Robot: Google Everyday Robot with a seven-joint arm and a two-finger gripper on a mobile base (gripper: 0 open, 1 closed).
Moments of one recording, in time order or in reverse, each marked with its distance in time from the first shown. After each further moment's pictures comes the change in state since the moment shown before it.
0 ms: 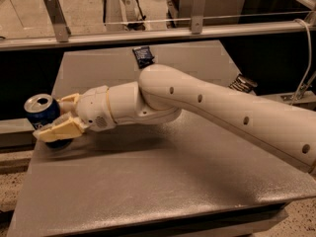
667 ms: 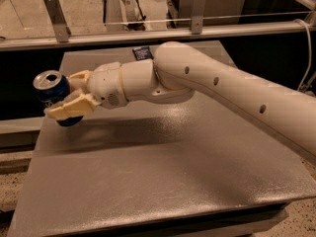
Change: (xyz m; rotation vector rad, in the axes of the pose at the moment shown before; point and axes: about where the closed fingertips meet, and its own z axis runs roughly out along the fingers) arm -0.040 -0.026 -0.036 0.047 -0.015 -0.094
